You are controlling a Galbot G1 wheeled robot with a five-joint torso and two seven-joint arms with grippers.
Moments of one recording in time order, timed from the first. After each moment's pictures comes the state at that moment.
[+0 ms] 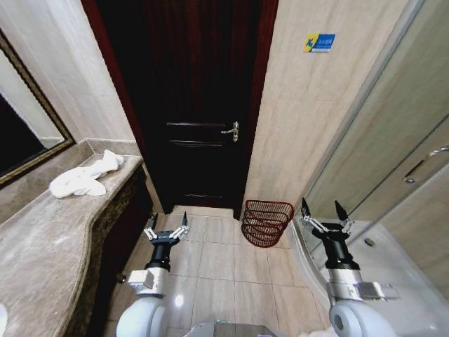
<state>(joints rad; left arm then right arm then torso) 1.78 -1.61 -0.51 -2.36 -0.06 -0.02 -0.04 -1.73 1.53 0.75 2.39 0.34 0.15 -0.12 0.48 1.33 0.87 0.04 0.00</state>
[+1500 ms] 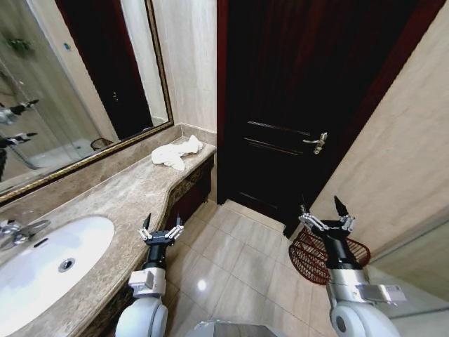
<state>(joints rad) 1.79 -1.61 -0.52 -2.31 0.07 -0.15 -0.02 -1.74 1.58 0.73 2.43 0.33 0.16 -0.20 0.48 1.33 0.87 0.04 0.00</state>
